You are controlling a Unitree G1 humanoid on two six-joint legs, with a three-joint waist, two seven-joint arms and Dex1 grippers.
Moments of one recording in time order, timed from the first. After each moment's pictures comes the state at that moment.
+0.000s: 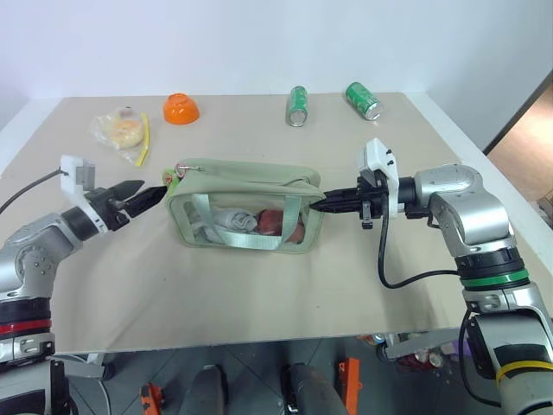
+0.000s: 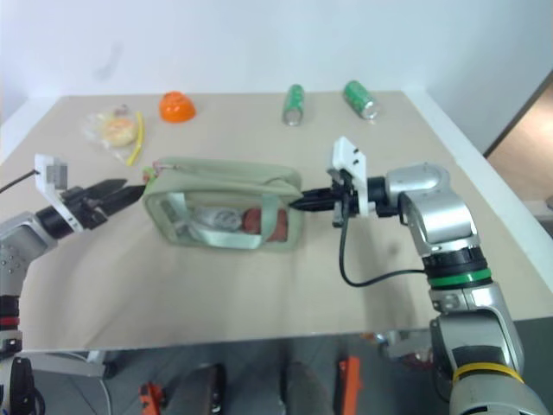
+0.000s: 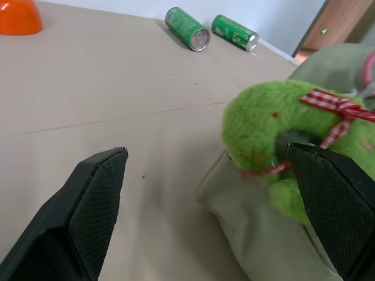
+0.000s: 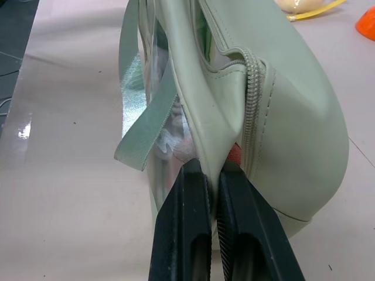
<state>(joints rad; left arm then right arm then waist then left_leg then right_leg) -0.50 0.69 0.31 0.25 -0.66 0.61 -0.85 -0.81 -0.68 0.13 0.15 0.31 0.45 1.32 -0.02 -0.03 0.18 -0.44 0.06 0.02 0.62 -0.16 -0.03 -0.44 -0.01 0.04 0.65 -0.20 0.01</state>
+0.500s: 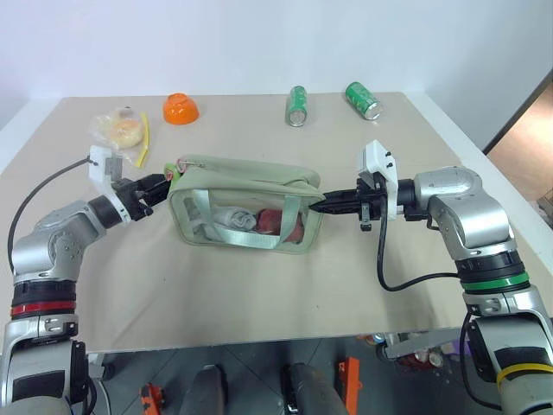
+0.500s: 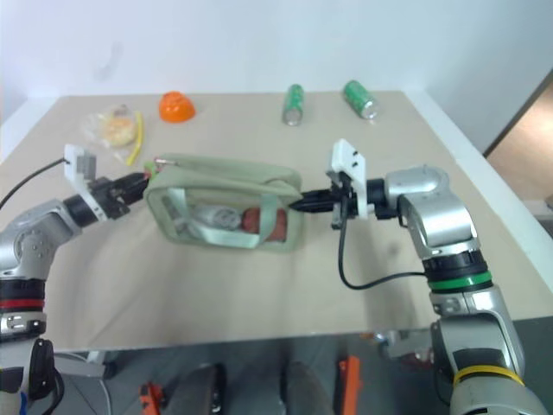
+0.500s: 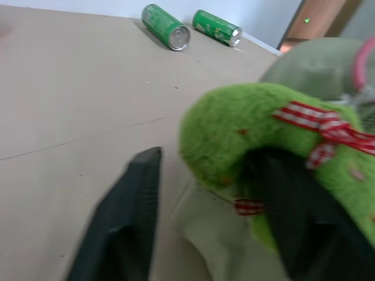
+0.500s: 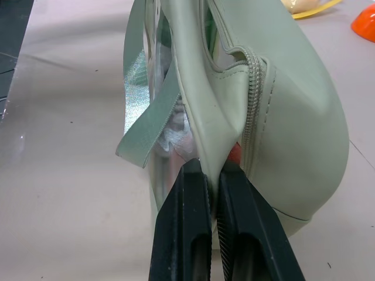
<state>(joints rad) -0.60 0.63 0.25 0.31 -0.59 0.57 -0.88 -0.80 -0.68 0.13 0.12 0.31 0.45 1.29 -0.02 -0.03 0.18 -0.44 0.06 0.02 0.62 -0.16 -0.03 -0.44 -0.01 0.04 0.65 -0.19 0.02</state>
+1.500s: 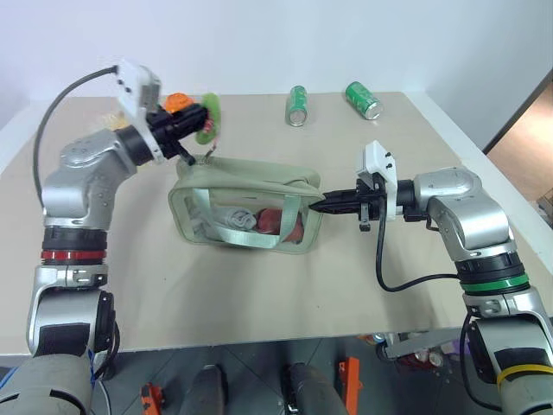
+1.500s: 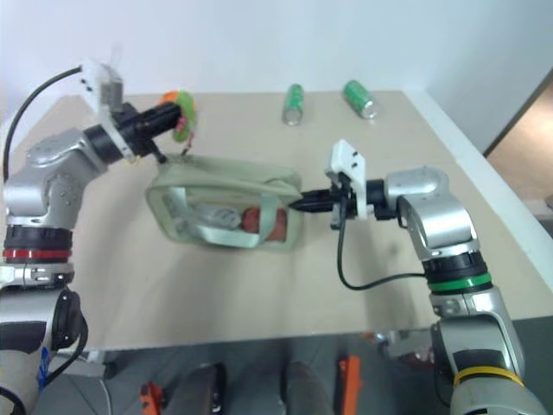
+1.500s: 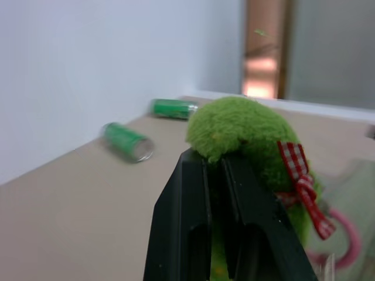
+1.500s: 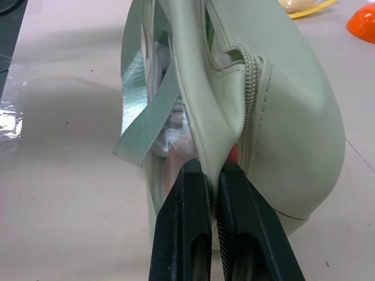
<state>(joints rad) -0.92 0.56 0.06 0.21 -0.48 0.41 -0.91 -0.79 -0.68 0.13 0.12 0.31 0.45 1.27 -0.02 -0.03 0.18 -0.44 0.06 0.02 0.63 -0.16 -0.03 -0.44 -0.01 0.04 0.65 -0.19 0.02</state>
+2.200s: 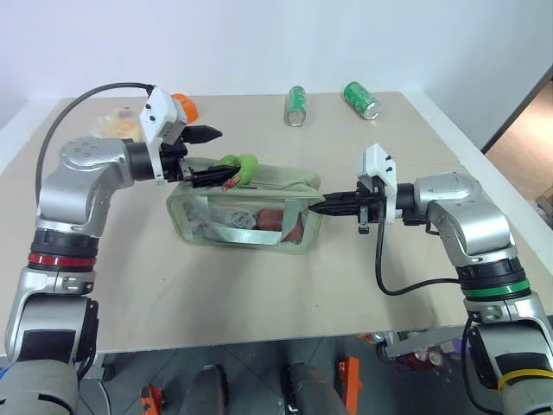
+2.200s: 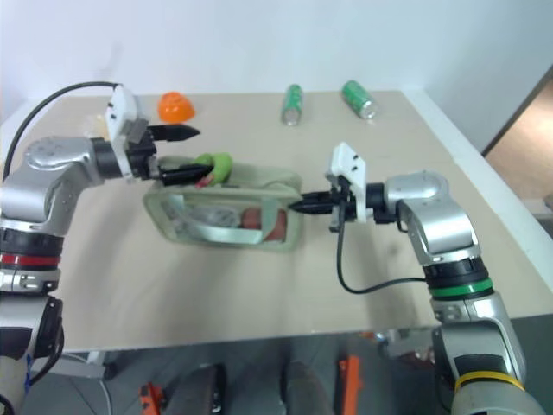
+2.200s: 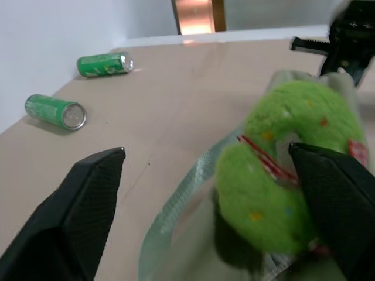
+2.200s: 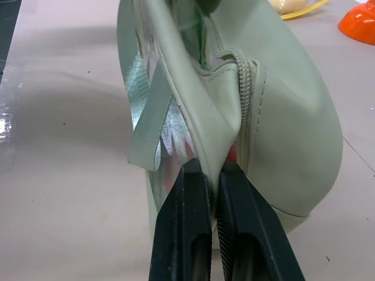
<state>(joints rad) -0.88 0.69 -0.01 0.18 -0.39 0.43 -1.15 -0.76 -0.68 0.12 0.08 0.32 0.46 1.24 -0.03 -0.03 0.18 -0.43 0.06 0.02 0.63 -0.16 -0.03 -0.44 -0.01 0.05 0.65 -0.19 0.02</state>
